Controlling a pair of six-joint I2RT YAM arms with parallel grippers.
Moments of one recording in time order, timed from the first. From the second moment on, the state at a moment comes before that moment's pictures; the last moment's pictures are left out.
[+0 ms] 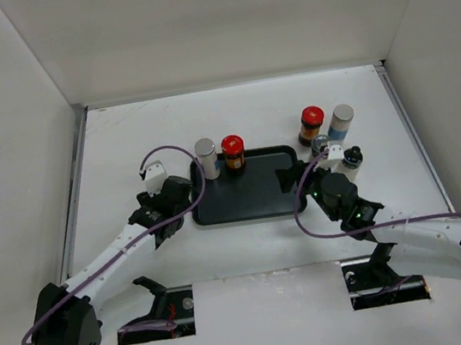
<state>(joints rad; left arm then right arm) -0.58 1.07 0.62 -0.46 -0.66 -0.72 0.79 1.00 0.34 0.51 0.48 0.55</state>
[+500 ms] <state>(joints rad) -0.85 1.13 0.82 -0.28 -0.69 -0.59 0.79 1.00 0.35 0.50 0.46 0.54</state>
